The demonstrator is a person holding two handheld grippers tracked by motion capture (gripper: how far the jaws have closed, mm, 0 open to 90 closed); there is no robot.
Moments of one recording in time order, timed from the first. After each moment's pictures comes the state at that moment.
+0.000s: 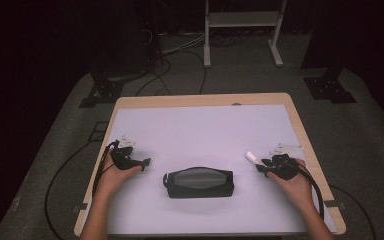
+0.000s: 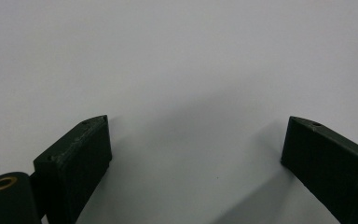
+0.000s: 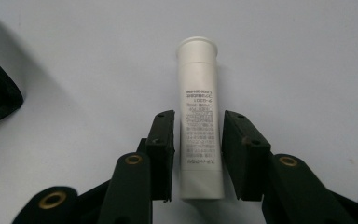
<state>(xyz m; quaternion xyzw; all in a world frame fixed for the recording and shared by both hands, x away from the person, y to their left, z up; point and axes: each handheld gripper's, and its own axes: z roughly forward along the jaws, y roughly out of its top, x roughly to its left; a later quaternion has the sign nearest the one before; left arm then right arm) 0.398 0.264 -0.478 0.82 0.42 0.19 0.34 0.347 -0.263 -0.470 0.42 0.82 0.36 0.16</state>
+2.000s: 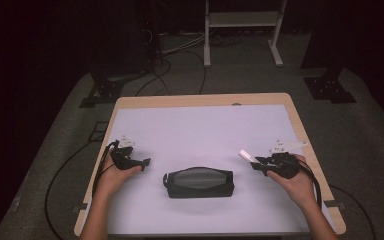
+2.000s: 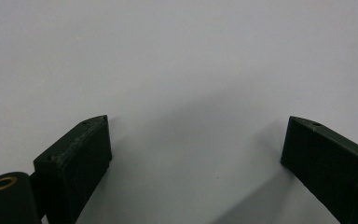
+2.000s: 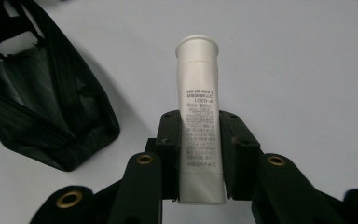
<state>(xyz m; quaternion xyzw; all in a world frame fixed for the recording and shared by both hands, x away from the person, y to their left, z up) 0.398 0.264 -0.478 0.82 0.42 0.19 0.34 0.332 -0.249 -0.428 0.35 0.83 0.42 0.13</state>
